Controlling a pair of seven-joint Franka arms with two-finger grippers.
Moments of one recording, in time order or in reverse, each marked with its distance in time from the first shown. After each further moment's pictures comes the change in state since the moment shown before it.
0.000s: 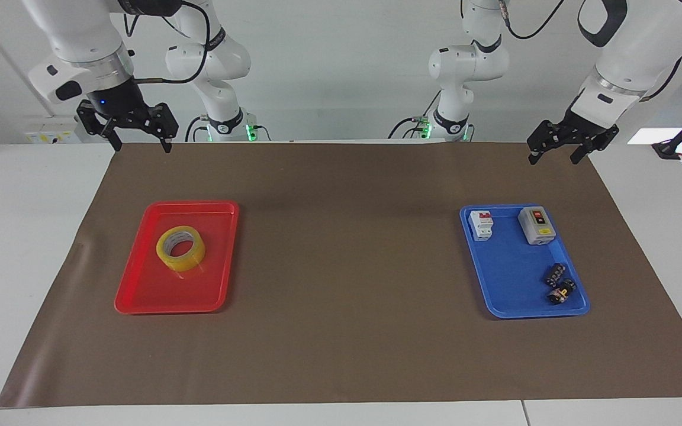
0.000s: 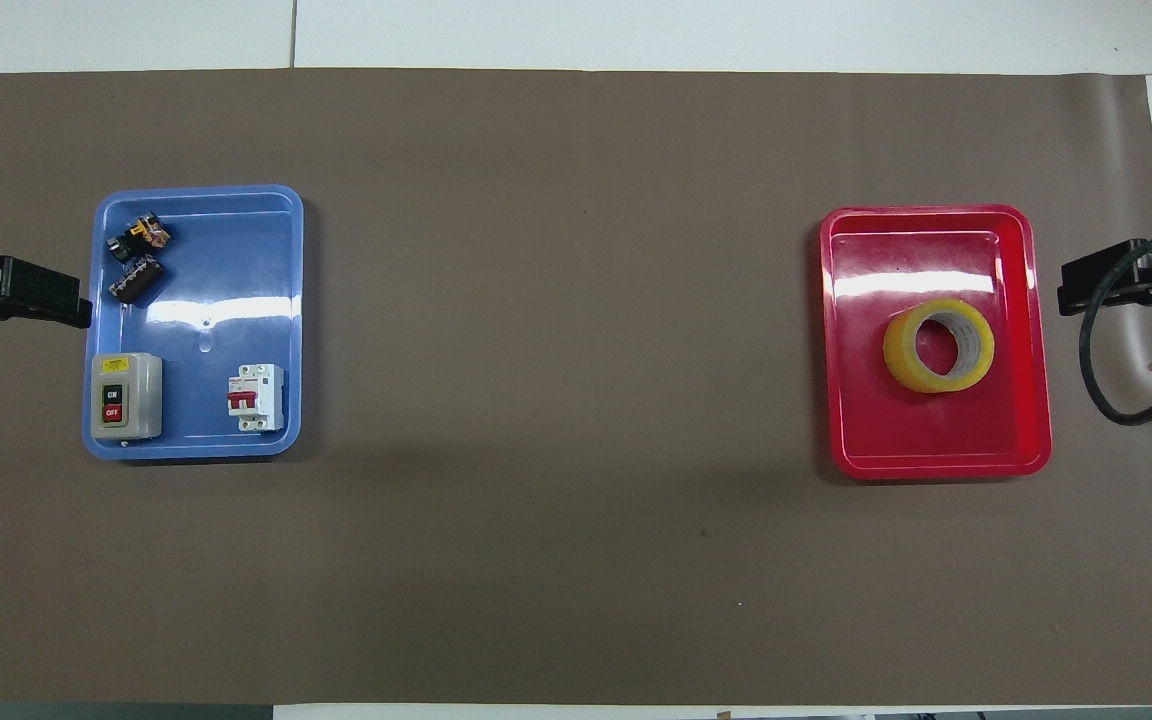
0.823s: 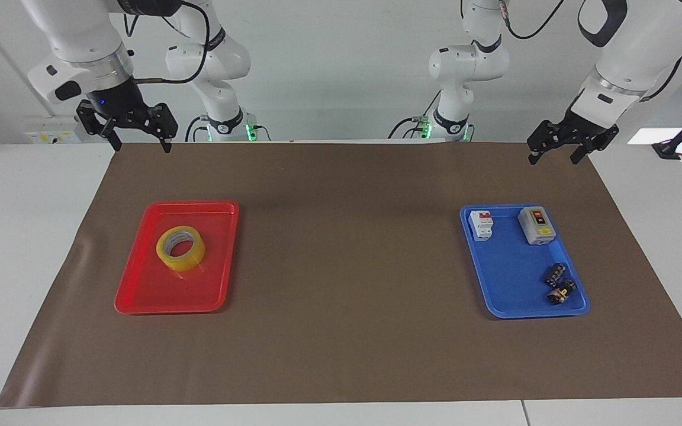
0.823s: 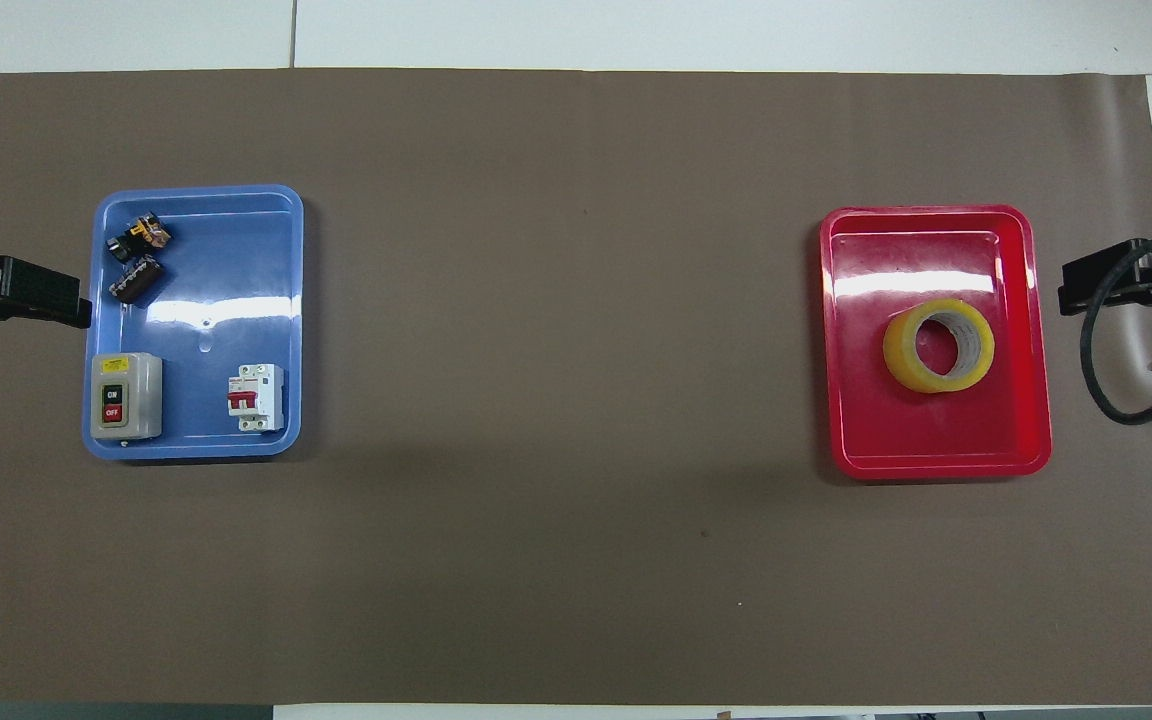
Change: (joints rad) left arm 0.000 0.000 0.000 0.000 0.000 0.000 0.000; right arm -0.001 0.000 0.000 0.000 0.001 0.000 -0.001
